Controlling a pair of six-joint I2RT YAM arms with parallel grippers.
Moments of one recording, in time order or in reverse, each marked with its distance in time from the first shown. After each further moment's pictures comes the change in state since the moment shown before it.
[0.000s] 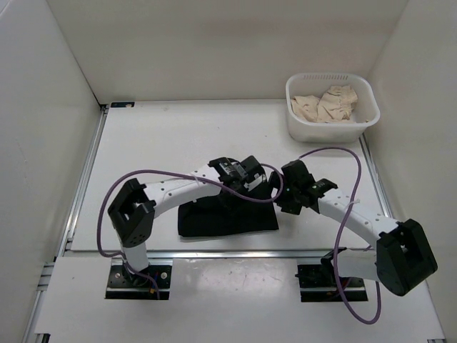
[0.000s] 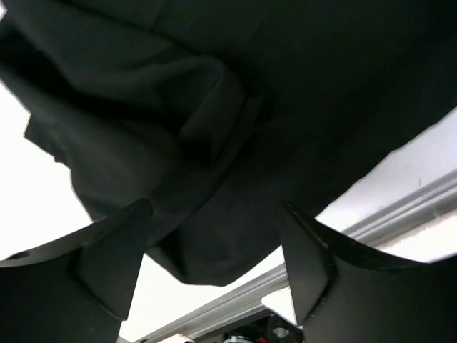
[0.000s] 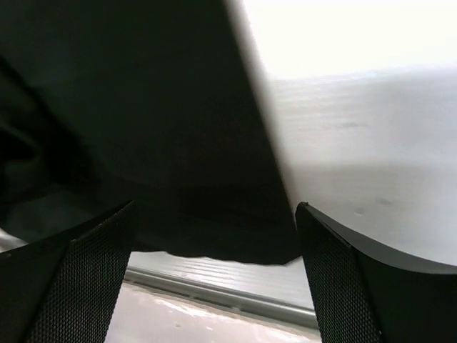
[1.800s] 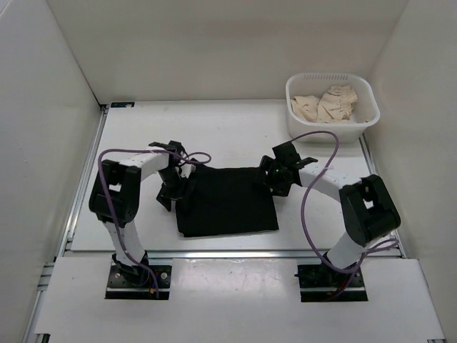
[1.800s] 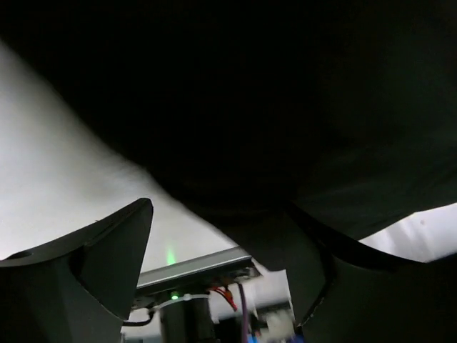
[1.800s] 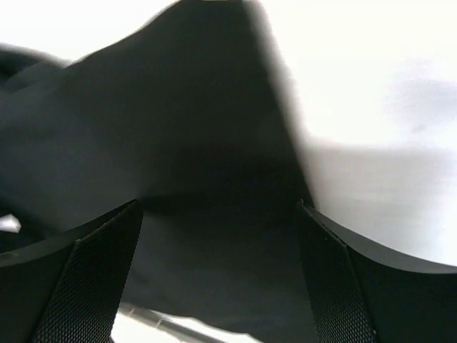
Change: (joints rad) left arm 0.703 0.026 -0.286 -0.012 0.423 0.000; right arm -0.081 0.361 0.219 0.157 -0.109 -0.064
